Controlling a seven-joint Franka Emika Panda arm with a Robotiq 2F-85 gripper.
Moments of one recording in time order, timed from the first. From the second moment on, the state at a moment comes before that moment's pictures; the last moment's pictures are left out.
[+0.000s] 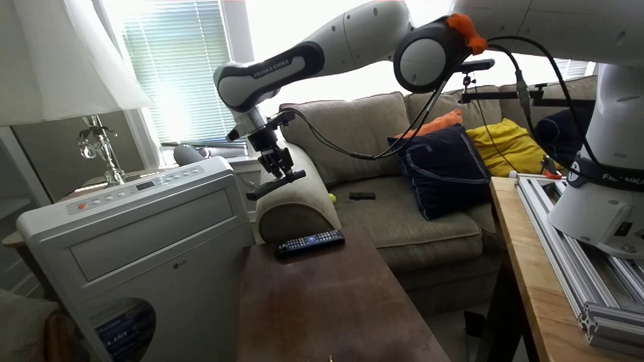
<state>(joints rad) 0.00 1.36 -0.01 -0.46 -0.10 1.45 -1.22</state>
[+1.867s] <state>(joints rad) -0.20 1.22 0.04 -0.43 0.00 1.50 -1.05</state>
